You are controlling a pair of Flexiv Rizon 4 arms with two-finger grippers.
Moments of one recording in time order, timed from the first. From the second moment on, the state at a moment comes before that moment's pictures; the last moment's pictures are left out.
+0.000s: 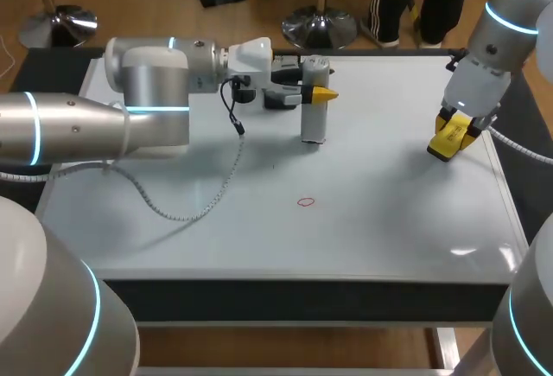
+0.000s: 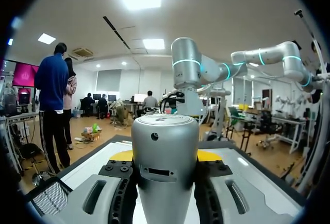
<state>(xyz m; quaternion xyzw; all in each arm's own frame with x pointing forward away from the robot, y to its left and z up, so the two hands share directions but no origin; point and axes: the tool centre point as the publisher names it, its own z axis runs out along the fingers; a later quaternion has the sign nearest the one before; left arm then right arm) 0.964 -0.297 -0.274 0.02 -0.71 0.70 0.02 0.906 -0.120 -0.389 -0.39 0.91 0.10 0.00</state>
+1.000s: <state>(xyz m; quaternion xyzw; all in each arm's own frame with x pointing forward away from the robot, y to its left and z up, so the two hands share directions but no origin) 0.961 -0.300 -0.283 0.01 -0.71 0.70 0.03 0.906 -0.120 -0.389 -0.39 0.91 0.10 0.00</state>
